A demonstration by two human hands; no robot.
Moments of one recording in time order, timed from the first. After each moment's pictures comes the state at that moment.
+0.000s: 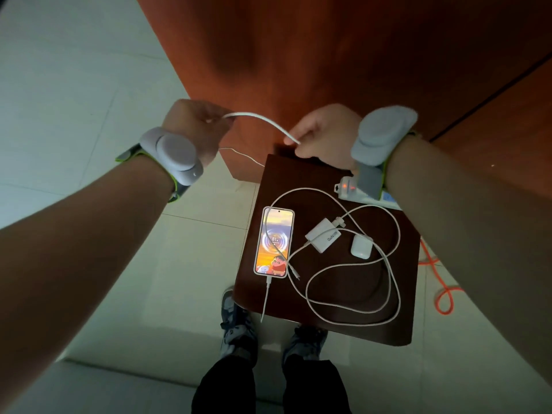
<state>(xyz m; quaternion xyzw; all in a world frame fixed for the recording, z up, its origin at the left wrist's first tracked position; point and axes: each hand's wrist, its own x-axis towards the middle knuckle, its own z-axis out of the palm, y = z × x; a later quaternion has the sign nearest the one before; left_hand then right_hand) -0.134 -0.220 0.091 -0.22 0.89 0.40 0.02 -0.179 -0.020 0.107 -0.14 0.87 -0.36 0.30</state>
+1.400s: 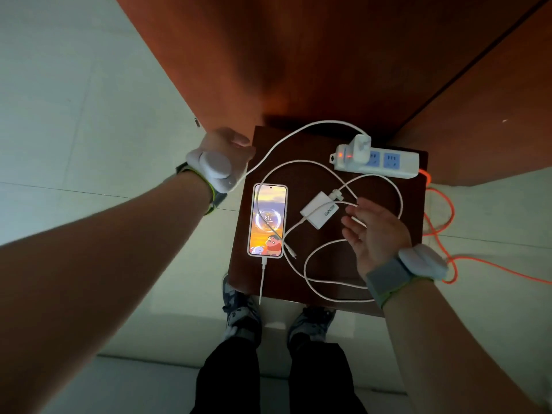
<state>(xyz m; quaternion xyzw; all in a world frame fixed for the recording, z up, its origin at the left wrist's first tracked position) -0.118 -0.171 0.000 -0.23 0.87 0.40 0.16 -0.026 0.059 -0.004 0.45 0.54 -0.70 0.14</state>
